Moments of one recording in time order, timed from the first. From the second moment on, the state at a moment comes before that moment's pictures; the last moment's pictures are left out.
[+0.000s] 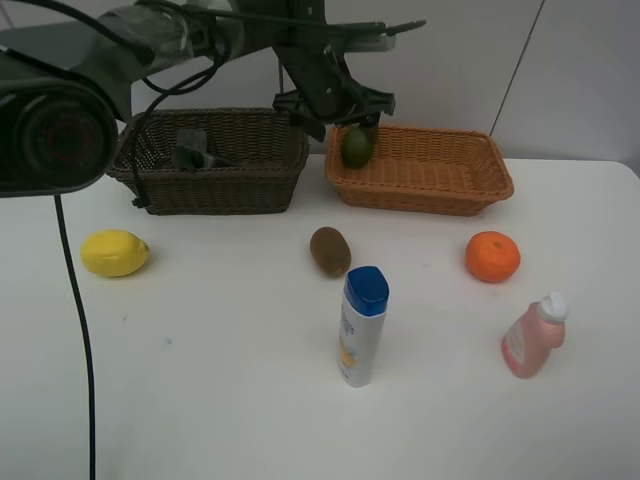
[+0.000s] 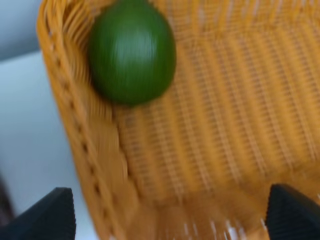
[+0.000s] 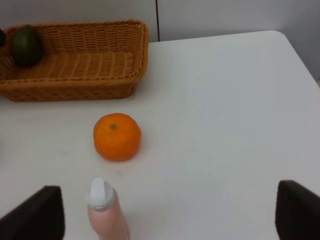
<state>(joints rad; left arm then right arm) -0.58 2.48 -2.36 -0.07 0.93 -0.22 -0.04 0.00 -0.52 -0.07 1.07 0.05</state>
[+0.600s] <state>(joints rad) -0.61 2.18 -2.17 -0.06 1.20 0.11 -0.04 0.00 -0.52 -0.07 1.07 0.05</state>
